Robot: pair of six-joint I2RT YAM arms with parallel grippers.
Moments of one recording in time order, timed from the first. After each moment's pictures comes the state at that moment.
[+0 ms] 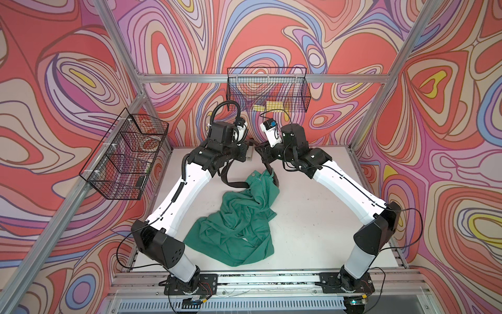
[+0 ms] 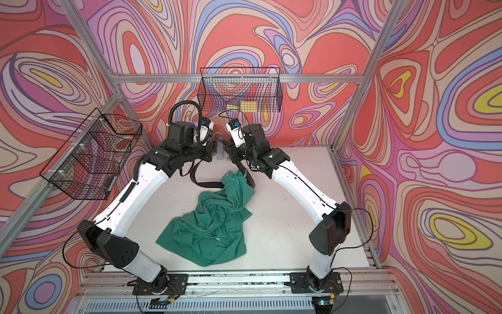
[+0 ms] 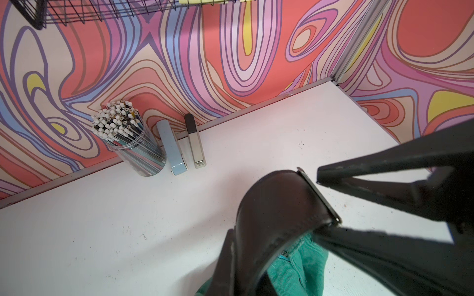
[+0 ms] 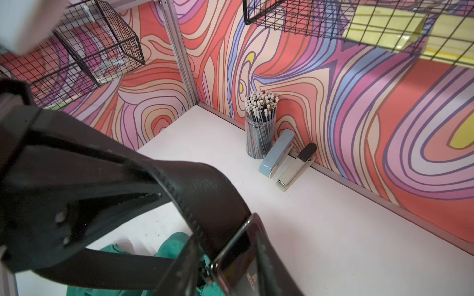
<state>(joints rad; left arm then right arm) -0.44 1.60 1.78 -0.70 0.06 -0.06 0.62 1.78 1.87 -0.49 -0.12 0.04</state>
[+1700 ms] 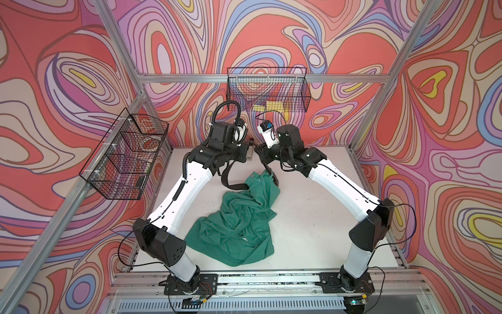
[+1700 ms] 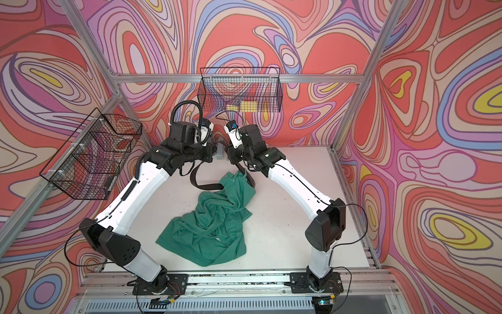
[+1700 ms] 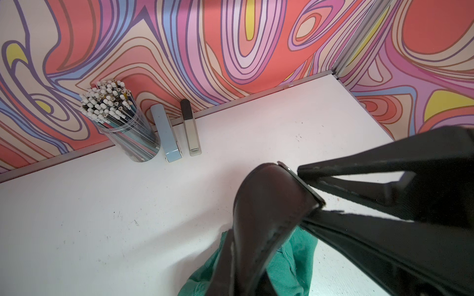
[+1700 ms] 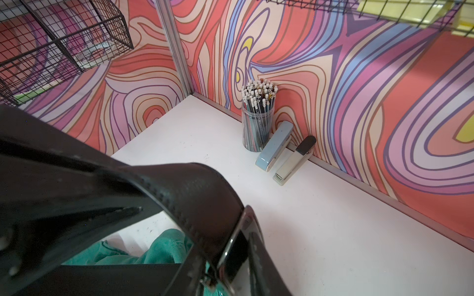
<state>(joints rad) -0.44 1.62 1.80 -0.76 0.07 -0.11 0.63 1.81 1.89 -0.52 -0.10 0.02</state>
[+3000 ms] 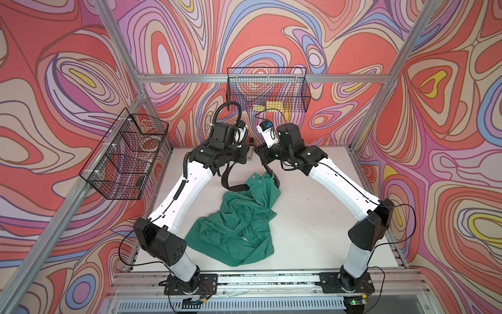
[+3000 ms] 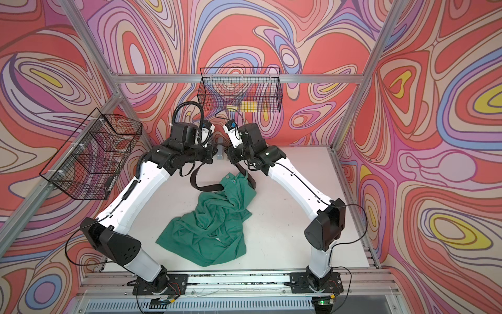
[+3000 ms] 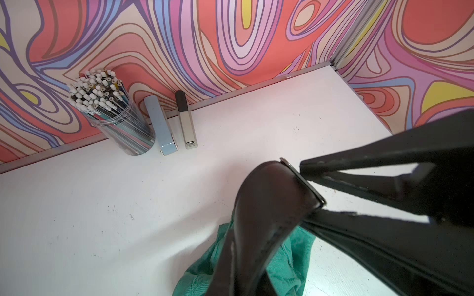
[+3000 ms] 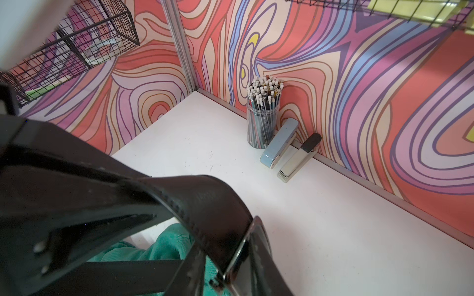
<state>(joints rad) -0.44 1.63 1.80 -0.79 0.09 -0.11 0.63 1.82 1.93 -0.57 -0.13 0.02</state>
